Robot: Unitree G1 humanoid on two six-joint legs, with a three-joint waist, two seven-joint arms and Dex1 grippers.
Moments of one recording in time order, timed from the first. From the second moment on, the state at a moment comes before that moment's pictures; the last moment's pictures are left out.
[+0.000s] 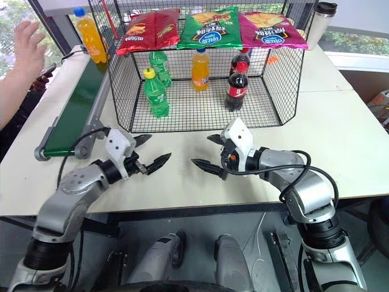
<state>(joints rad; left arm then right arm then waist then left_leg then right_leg) -0.16 0.50 0.04 -0.48 -0.37 0.57 -0.55 -0.40 -0.57 0.08 -0.44 0.48 0.75 0.79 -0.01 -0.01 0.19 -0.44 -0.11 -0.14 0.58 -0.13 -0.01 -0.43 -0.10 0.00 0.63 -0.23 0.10</state>
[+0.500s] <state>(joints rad) -0.09 0.54 0.59 -0.48 -0.65 0.78 -0.37 -0.57 -0.53 0.15 -0.42 0.52 0.73 0.87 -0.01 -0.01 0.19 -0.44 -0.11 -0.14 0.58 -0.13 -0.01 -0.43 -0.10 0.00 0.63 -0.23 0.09</state>
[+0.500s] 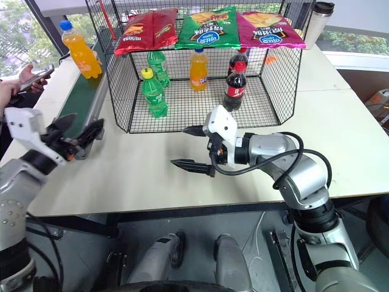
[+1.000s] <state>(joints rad) -0.01 0.58 0.66 -0.31 -0.60 0.67 -0.36 -0.56 -0.53 0.19 -0.38 0.51 0.68 0.90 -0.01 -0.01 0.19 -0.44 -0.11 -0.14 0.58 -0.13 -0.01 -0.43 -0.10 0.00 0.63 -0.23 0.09</state>
